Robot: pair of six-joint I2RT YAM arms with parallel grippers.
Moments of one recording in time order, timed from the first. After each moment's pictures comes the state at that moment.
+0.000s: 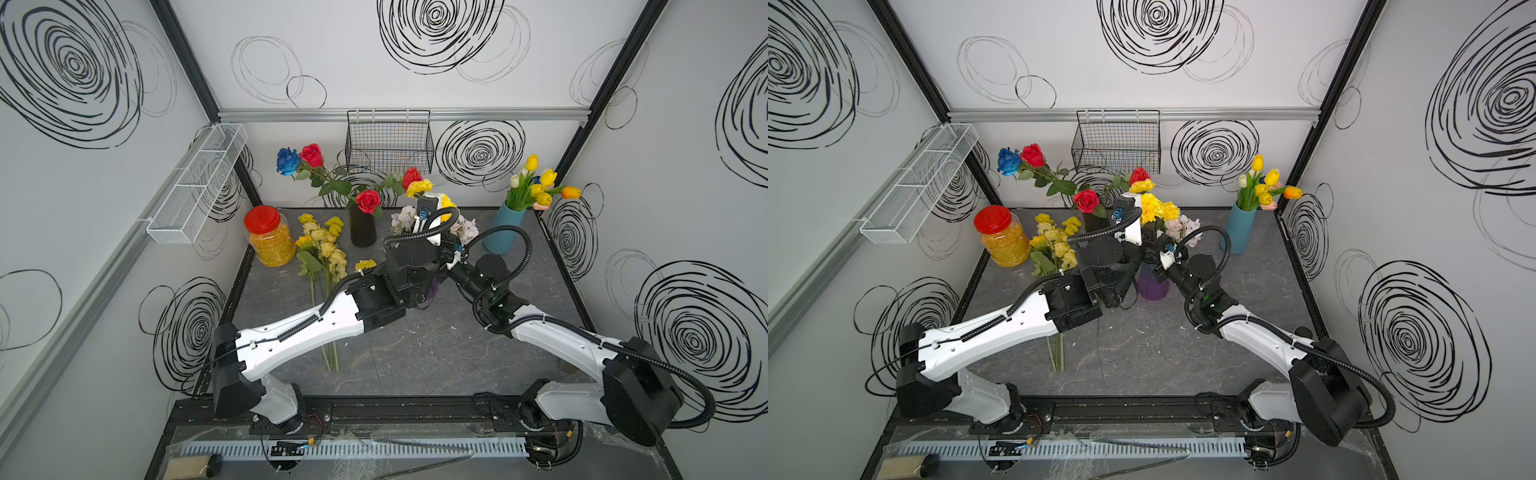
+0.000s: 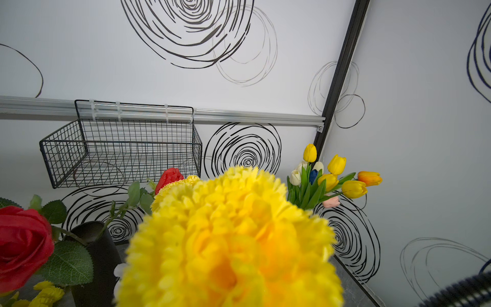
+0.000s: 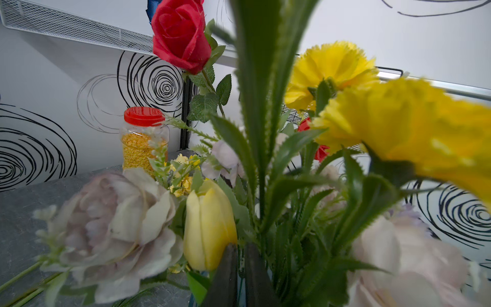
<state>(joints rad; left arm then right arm) -1.09 1.50 1.48 0.10 -0.74 -0.10 0.66 1.29 0.72 0.63 -0.08 -0.24</state>
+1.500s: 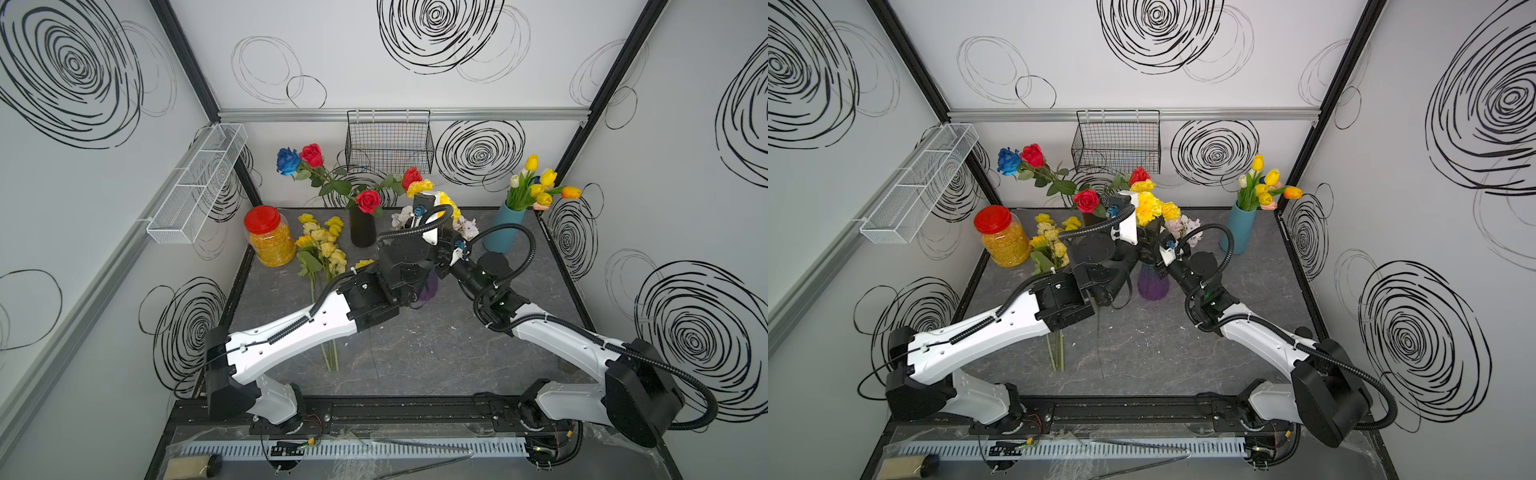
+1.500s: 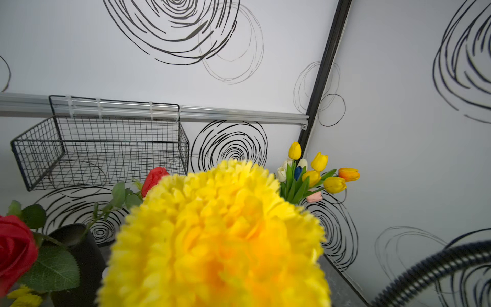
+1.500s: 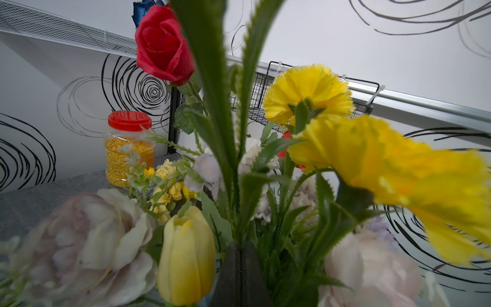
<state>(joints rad) -1.07 1.42 1.46 0.03 -0.63 -0.16 0.65 1.28 0.75 0.61 -0.04 -0.26</state>
